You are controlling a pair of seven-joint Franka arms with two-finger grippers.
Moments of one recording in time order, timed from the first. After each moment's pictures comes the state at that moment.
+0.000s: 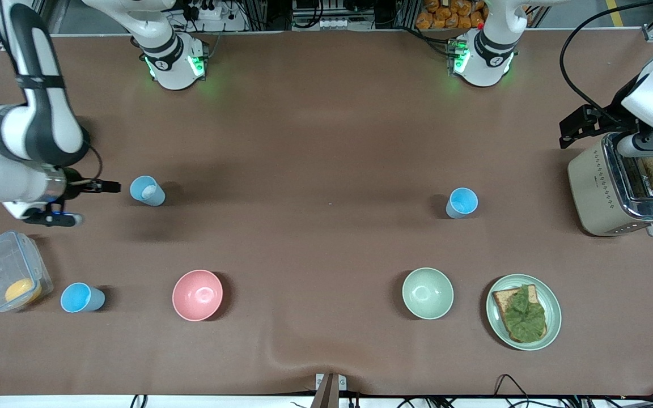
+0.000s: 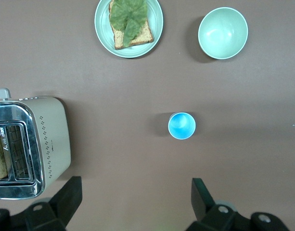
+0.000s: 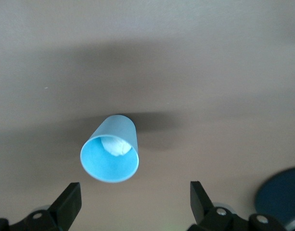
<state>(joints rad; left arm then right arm) -0.07 -0.01 -0.06 -1.57 0.01 1.55 -0.09 -0.04 0.23 -0.07 -2.04 0.02 1.94 -0.05</state>
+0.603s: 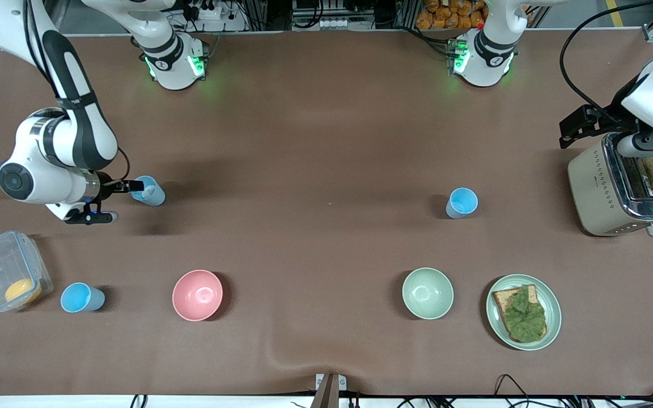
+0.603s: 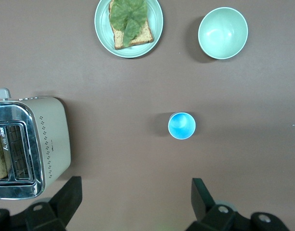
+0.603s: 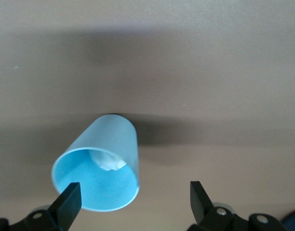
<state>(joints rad) -0.07 -0.01 -0.06 -1.57 0.01 1.55 -0.09 -0.03 0.29 -0.08 -2.13 0.02 2.07 -0.14</state>
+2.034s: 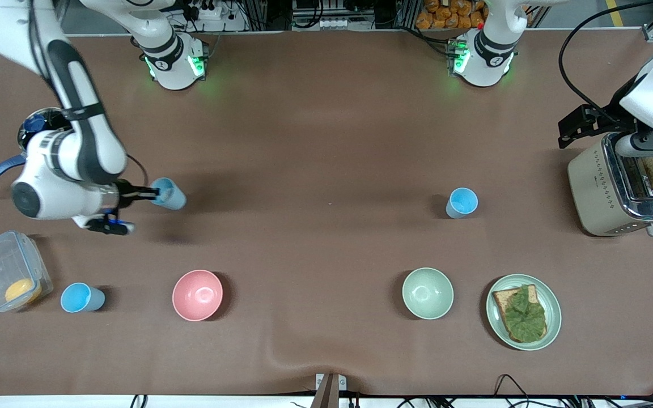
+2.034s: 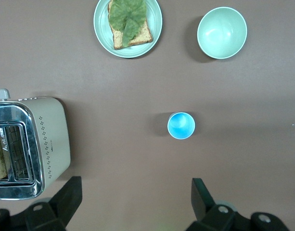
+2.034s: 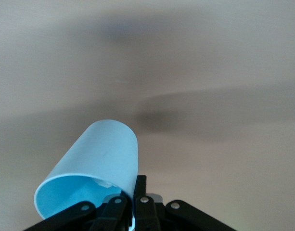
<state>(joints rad) -0.07 -0.01 -0.06 -1.57 0.01 1.55 -0.09 0.15 0.36 -0.06 -1.92 0.26 1.90 0.12</state>
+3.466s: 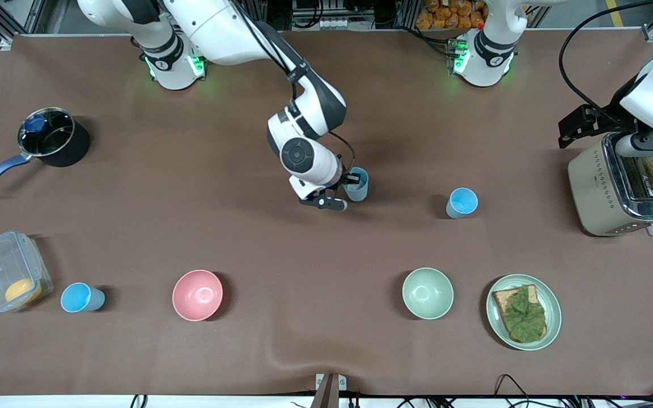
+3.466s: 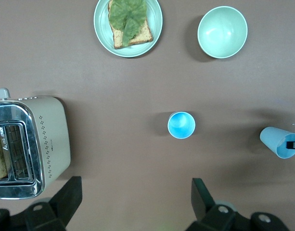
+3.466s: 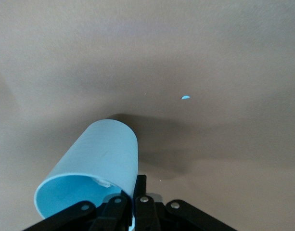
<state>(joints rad) -0.07 -0.01 -0.06 -1.57 0.01 1.55 -0.09 0.85 0.75 -0.05 -1.50 0.53 2.24 0.71</state>
